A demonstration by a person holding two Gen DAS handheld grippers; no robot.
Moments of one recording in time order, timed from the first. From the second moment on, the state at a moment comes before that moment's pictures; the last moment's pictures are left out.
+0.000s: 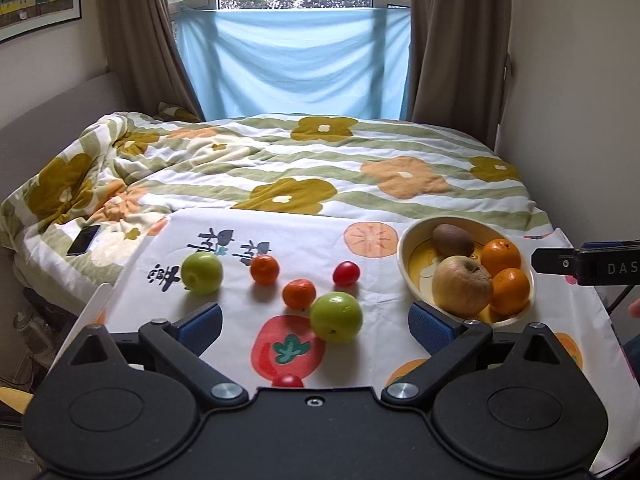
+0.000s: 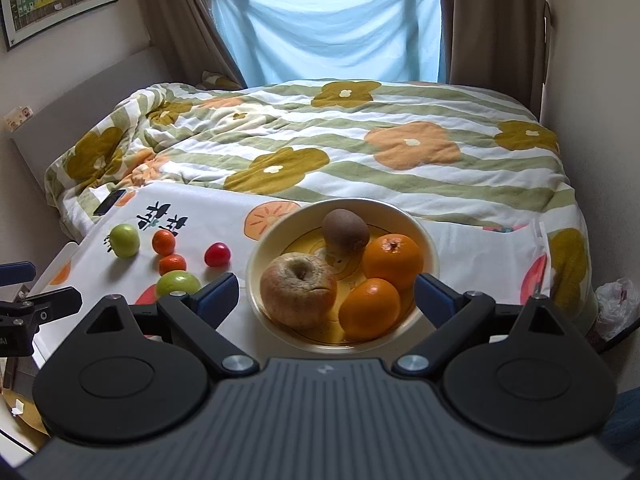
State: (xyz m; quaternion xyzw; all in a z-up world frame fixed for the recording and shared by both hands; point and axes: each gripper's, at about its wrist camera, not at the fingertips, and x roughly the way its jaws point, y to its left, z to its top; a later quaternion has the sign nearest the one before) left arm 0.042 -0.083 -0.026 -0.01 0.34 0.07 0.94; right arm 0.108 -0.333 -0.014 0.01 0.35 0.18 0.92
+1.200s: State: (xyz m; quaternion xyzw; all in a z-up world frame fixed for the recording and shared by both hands) left arm 0.160 0.085 -0.104 0.12 0.40 -0.09 0.90; right arm 0.107 -0.139 -0.078 0.11 0.42 0.05 0.90
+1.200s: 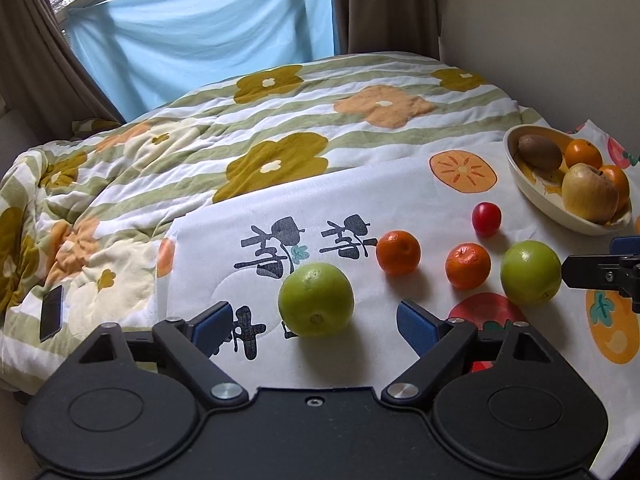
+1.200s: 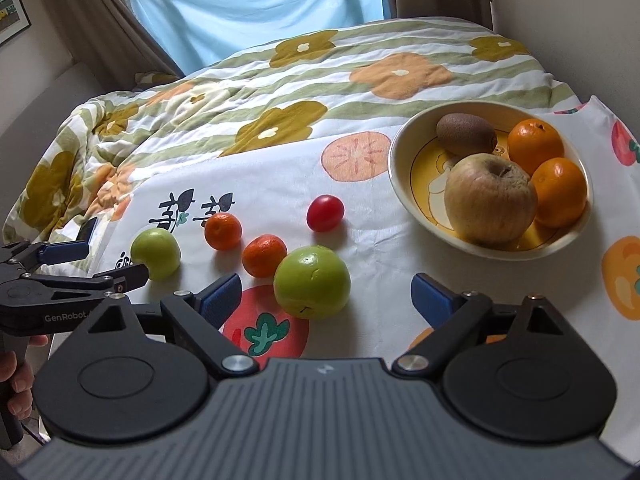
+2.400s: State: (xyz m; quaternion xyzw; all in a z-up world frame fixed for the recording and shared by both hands) left arm 0.183 0.099 -0.144 0.12 0.44 -0.13 0.88; right arm 0.140 -0.112 -0.113 0.09 0.44 0.03 0.89
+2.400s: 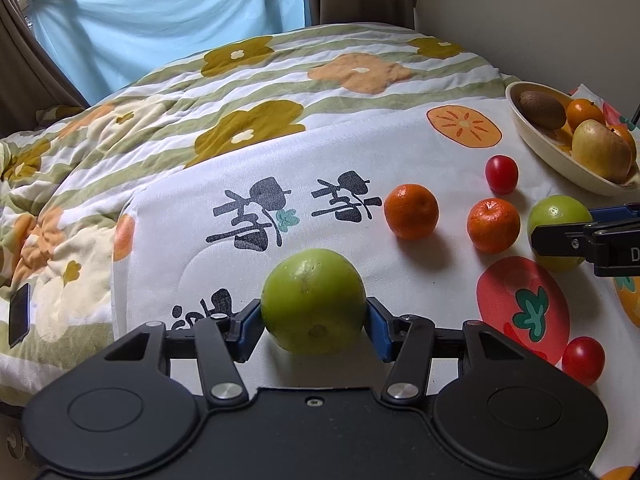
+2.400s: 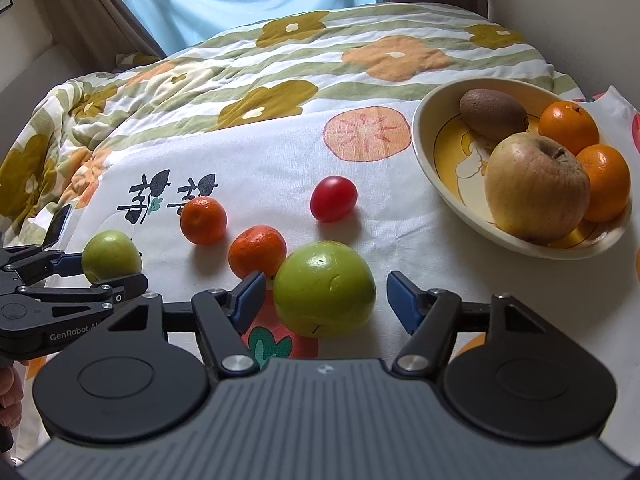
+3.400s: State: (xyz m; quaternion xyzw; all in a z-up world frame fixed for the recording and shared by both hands) left arm 0.125 0.056 -0.065 0.08 0.39 -0.10 0.91; right arm 0.102 -0.160 -0.058 0.07 0.41 0.07 0.91
